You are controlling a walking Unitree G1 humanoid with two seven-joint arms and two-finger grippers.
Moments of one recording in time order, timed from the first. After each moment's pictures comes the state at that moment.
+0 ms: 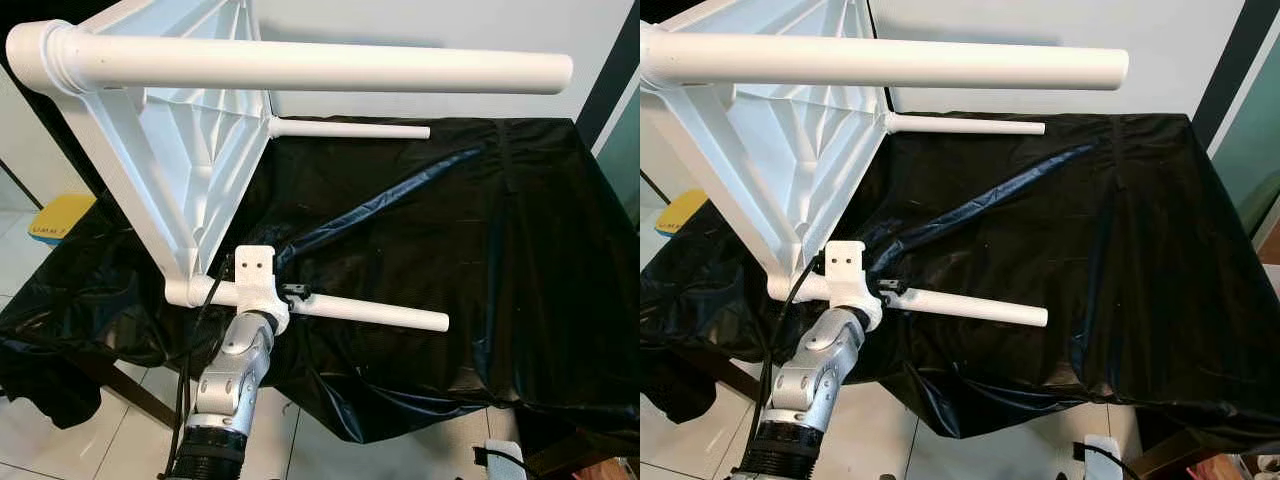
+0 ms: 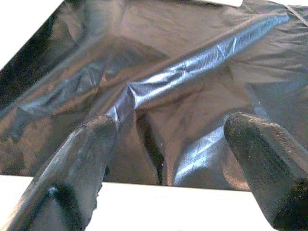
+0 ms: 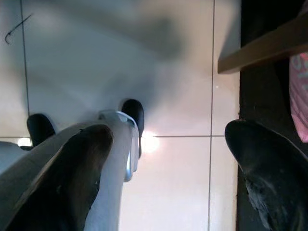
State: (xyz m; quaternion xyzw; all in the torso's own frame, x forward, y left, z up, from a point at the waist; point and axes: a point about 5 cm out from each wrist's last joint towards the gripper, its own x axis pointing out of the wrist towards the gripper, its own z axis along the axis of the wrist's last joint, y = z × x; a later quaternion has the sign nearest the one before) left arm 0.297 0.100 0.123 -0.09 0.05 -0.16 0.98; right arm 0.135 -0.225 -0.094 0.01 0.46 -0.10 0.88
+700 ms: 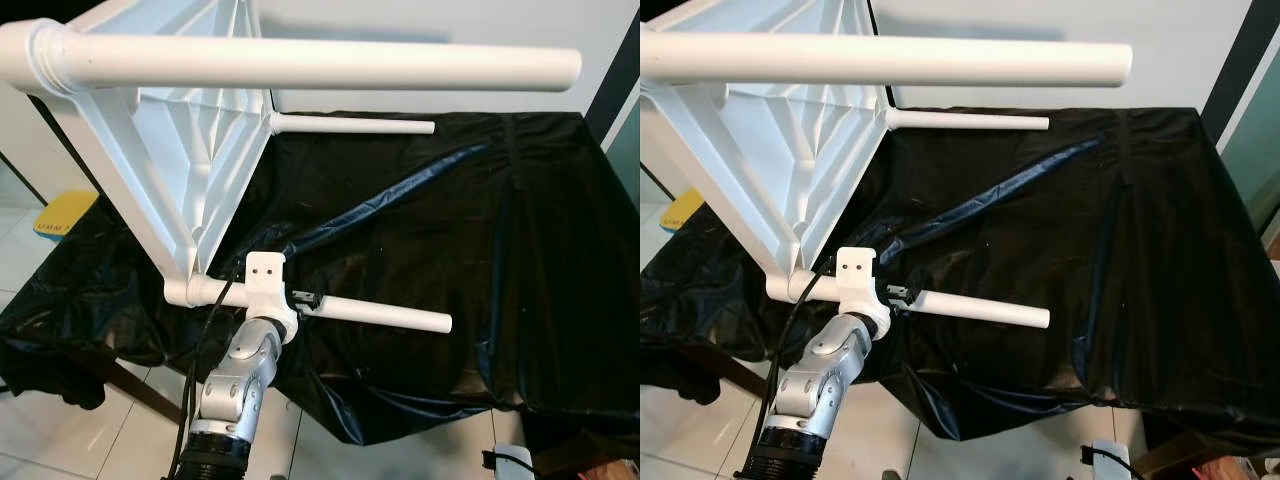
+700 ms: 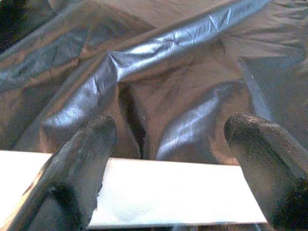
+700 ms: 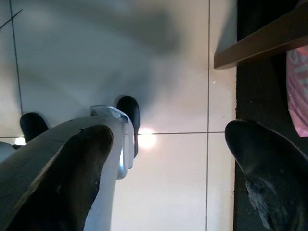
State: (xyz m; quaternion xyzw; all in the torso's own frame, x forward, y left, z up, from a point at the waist) left arm 0.292 0.090 0.122 -0.09 0.07 -0.18 0.98; right arm 0.129 -0.230 -0.096 0.01 0.47 -0.11 0.87
